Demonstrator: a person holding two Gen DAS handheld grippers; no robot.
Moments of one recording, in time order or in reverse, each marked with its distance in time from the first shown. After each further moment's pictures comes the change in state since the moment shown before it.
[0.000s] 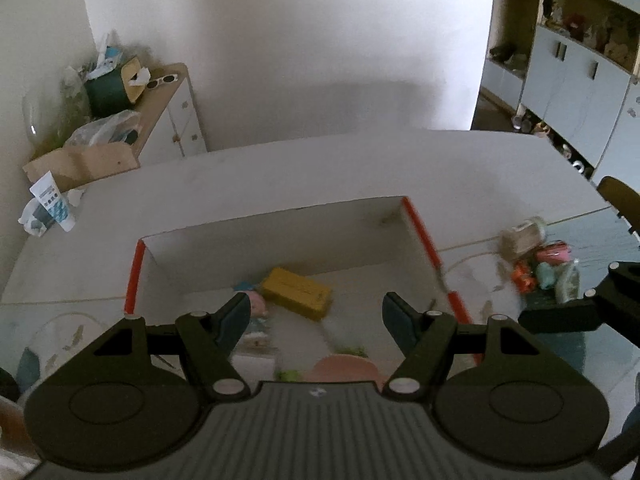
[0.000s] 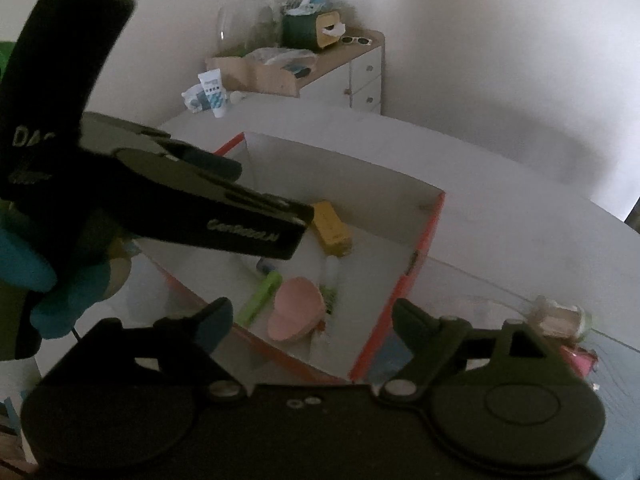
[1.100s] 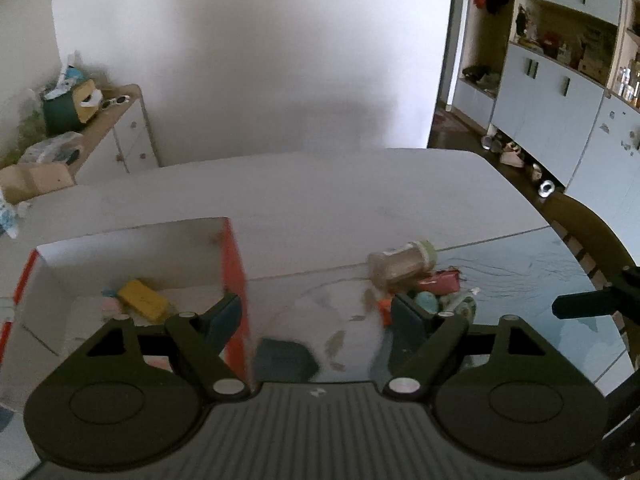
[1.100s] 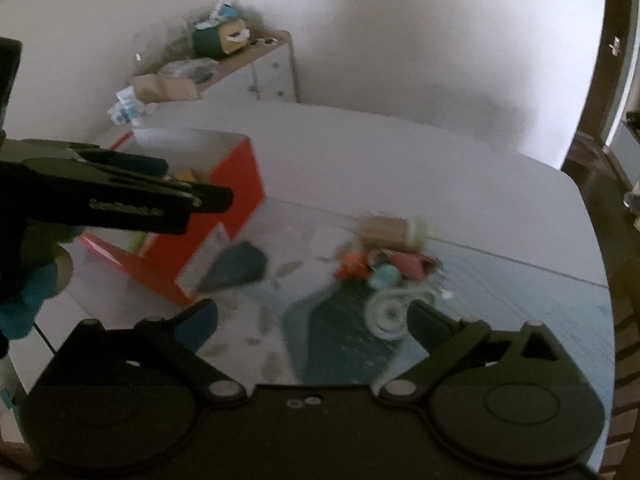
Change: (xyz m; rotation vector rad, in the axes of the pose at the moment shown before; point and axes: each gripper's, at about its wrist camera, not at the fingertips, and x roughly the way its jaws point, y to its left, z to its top) left arm -0.002 -0.161 0.004 -0.021 -0.059 -0.064; right arm -0.080 -0.162 -0.095 0.126 -0.008 -0.110
